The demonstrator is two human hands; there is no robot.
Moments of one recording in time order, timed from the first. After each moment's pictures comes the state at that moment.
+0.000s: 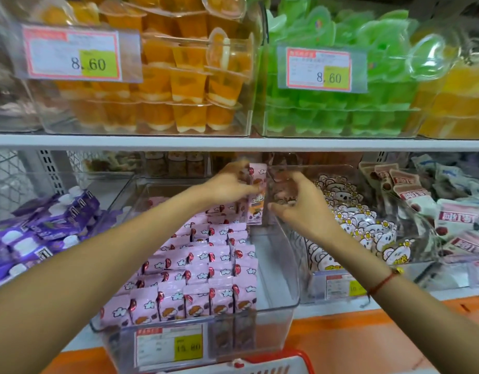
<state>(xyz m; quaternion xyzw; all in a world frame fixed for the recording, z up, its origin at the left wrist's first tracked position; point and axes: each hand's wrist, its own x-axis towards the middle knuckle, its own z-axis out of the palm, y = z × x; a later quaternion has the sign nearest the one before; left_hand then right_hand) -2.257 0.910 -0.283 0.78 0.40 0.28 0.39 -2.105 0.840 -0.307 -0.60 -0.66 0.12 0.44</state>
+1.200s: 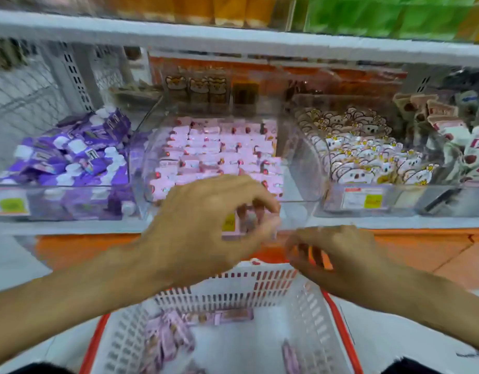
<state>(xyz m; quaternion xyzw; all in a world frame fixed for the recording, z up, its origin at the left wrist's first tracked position) -2.350 0.694 -0.340 0.88 0.28 0.38 0.05 -2.121 0.668 -0.373 -0.49 -0.86 0.03 0.13</state>
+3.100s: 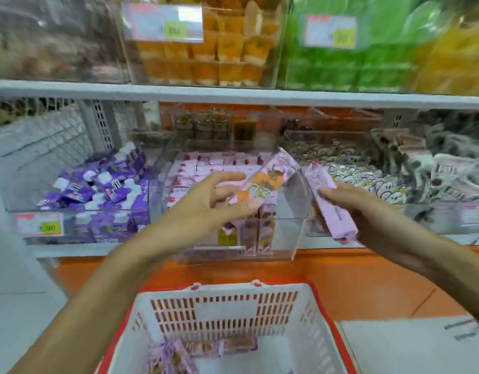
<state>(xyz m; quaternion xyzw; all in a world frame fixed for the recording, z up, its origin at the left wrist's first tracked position) -2.358 0.692 -0.315 0.69 0.37 0.38 0.49 -2.108 0.680 -0.311 -0.47 -0.53 0.55 0.44</state>
